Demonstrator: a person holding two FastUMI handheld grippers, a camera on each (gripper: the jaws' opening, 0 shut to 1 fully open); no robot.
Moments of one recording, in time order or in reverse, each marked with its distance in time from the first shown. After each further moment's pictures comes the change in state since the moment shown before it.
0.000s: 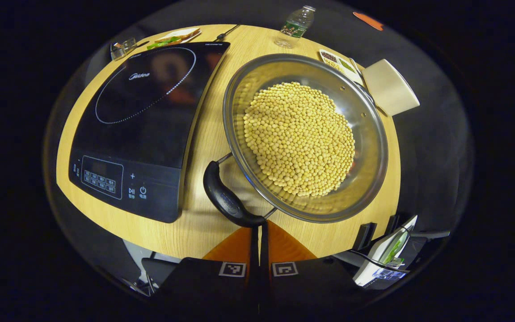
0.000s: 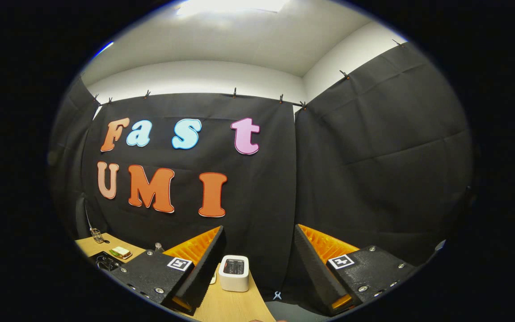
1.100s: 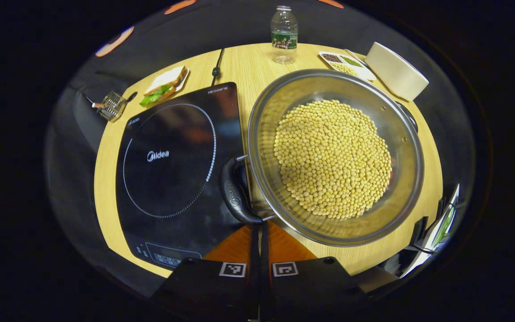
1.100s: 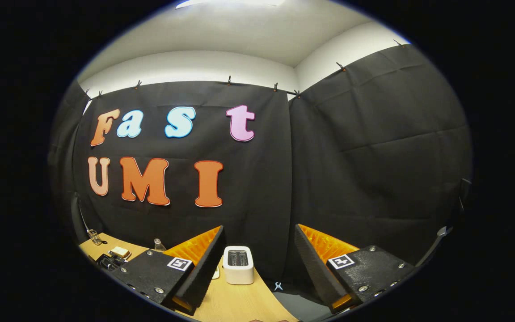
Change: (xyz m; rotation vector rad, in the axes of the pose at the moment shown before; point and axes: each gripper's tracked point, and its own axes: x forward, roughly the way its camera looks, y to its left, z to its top) left arm 0.000 0.064 0.164 0.314 -0.106 0.245; right arm -0.007 0.036 -0.018 0.005 0.087 -0.086
